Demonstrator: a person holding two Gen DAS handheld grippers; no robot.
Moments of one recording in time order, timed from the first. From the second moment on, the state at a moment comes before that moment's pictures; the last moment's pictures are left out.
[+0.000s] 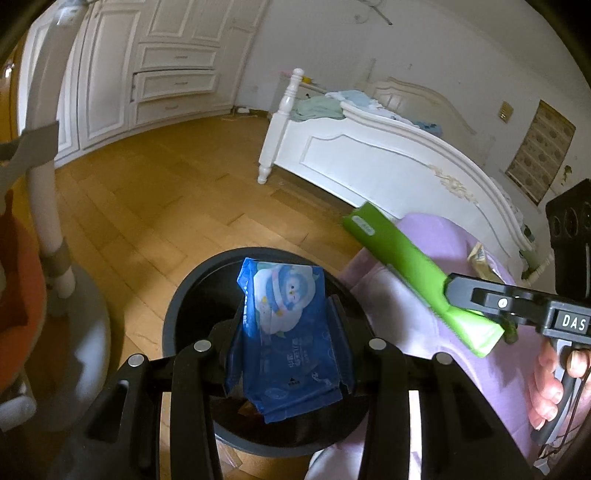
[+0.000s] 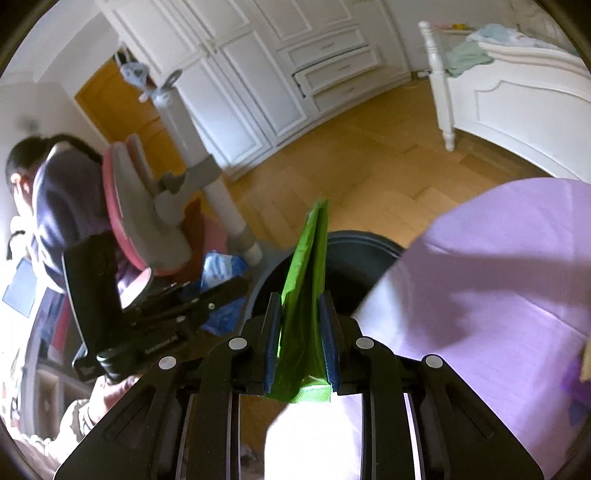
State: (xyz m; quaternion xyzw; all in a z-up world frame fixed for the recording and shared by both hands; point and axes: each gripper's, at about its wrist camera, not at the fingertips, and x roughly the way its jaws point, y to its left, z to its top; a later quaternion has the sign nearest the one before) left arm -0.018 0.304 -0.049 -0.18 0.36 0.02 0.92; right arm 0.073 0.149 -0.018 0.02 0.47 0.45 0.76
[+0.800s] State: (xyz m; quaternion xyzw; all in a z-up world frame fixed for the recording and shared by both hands) left arm -0.015 0.294 -0.049 -0.17 0.37 0.04 0.91; right arm 0.083 0.153 -0.046 0.05 0.48 0.43 0.76
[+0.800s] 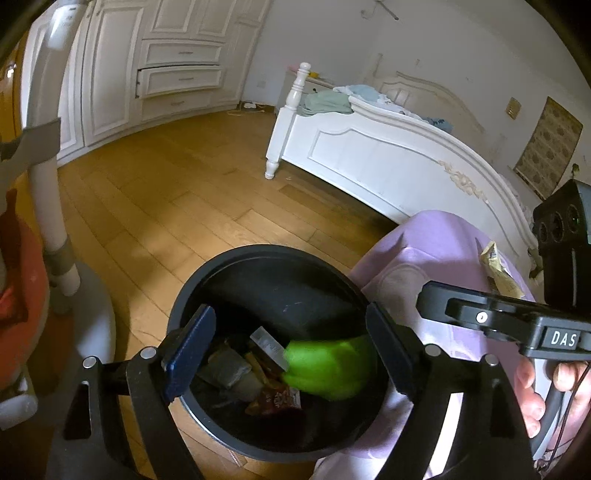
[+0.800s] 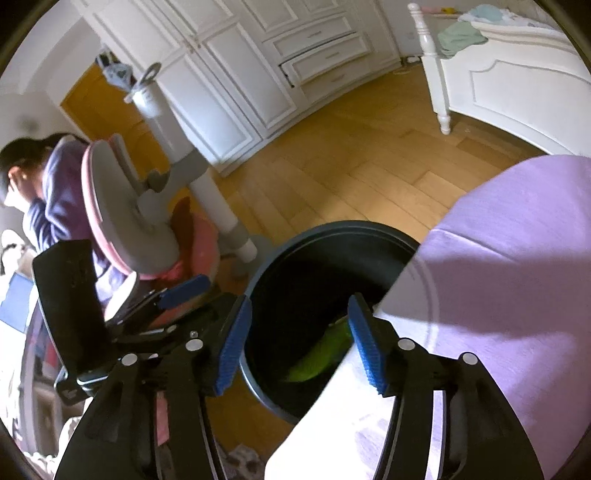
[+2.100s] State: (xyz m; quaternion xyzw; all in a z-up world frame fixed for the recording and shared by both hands) left arm 0.159 0.029 -0.048 -0.09 0.46 -0.19 0.87; right arm 0.174 -0.160 -0.073 0.09 0.44 0.19 0.88
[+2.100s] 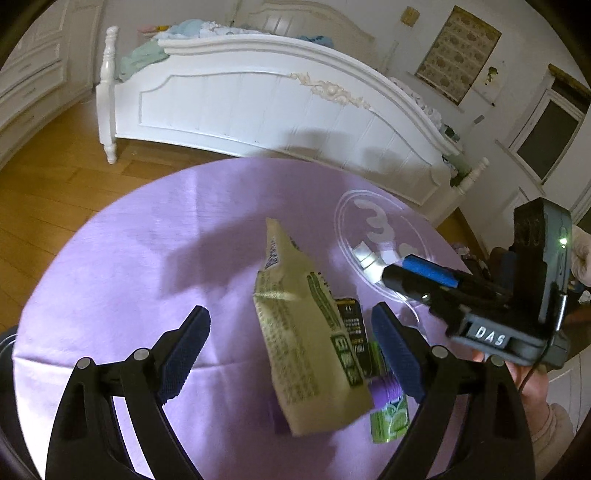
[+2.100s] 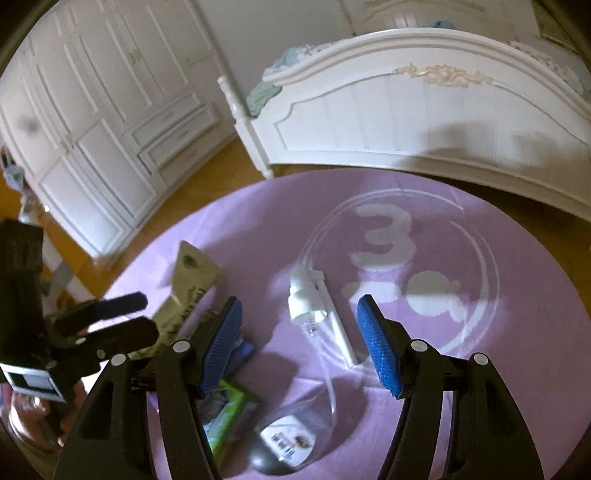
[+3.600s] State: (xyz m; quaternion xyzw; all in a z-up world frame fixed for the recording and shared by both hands) left arm 0.004 0.204 0.011 -0.11 0.32 -0.02 0.94; right arm 0.083 -0.004 0.024 0.09 0.37 0.35 0.86
